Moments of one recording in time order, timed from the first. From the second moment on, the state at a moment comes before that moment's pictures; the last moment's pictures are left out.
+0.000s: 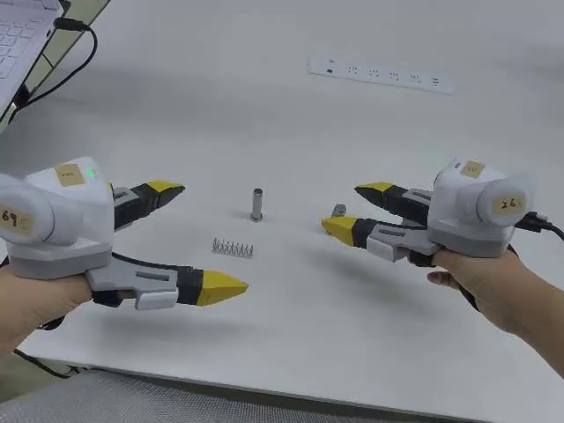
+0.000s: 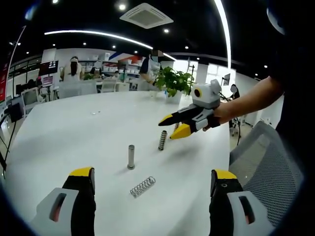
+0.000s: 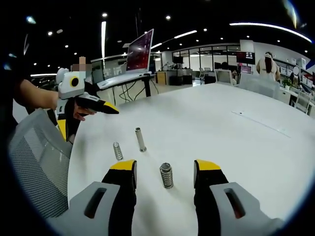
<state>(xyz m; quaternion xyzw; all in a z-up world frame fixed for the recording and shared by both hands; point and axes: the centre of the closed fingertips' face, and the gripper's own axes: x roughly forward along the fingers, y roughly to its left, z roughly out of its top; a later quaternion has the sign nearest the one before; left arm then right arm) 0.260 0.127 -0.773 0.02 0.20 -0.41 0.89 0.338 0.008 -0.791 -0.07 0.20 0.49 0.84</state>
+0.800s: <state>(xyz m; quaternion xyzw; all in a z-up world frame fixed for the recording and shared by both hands) 0.264 0.126 -0.770 0.02 0.20 -0.41 0.89 0.331 -0.004 -0.747 -0.06 0.16 0.48 0.86</state>
